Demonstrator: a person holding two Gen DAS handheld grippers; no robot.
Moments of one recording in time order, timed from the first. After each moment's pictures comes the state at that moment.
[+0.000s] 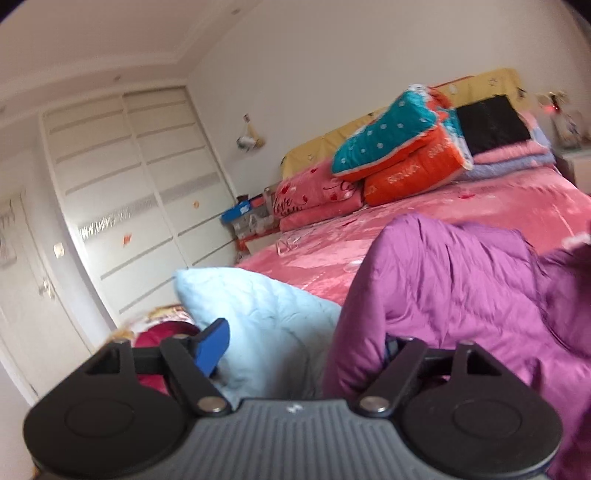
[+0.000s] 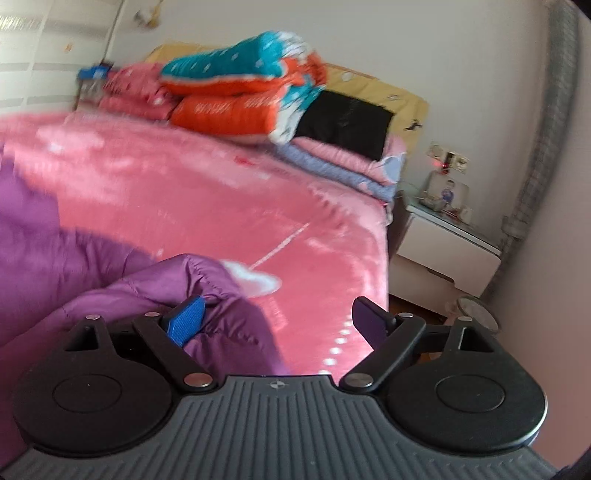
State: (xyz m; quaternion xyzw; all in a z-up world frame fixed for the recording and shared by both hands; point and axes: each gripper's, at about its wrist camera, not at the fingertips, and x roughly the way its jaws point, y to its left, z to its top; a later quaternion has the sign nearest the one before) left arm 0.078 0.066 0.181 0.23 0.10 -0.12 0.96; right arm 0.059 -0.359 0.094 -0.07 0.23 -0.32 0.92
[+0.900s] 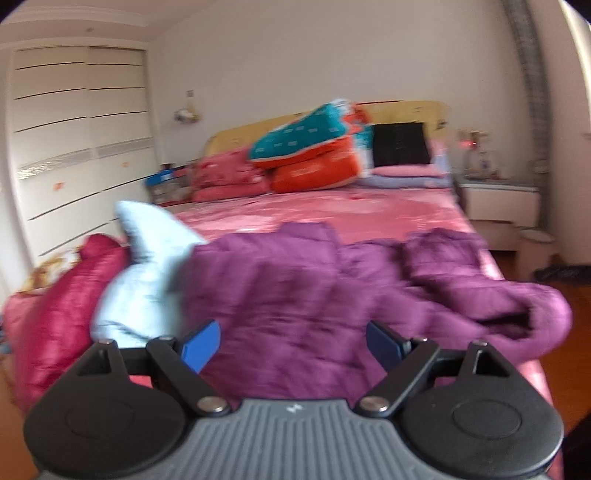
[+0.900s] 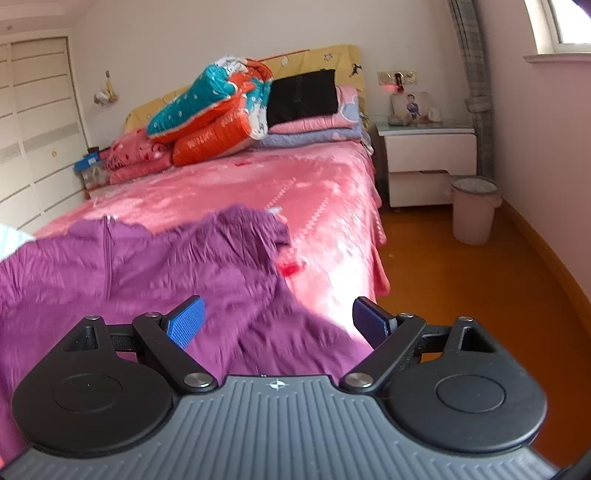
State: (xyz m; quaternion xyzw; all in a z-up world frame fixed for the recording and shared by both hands) left arm -0.136 0.076 0.164 0.12 0.17 -0.27 0.94; right arm -0.204 -0.235 0.101 0.16 0.18 -0.30 0.92
